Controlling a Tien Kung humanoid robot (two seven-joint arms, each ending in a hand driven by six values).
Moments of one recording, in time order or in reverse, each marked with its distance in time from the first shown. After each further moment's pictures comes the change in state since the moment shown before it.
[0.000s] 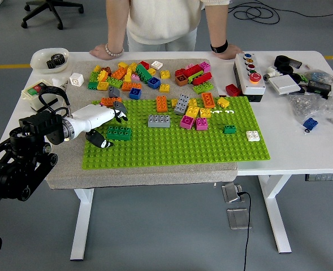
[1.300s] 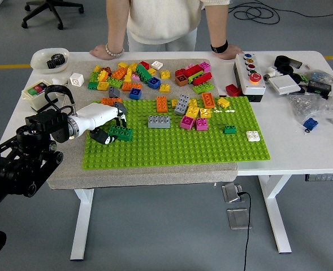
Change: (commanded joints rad) left arm -0.044 -0.023 0.057 0.063 -0.032 0.012 0.021; right arm 0.006 -0.002 0.002 0.000 0.001 0.000 0.001
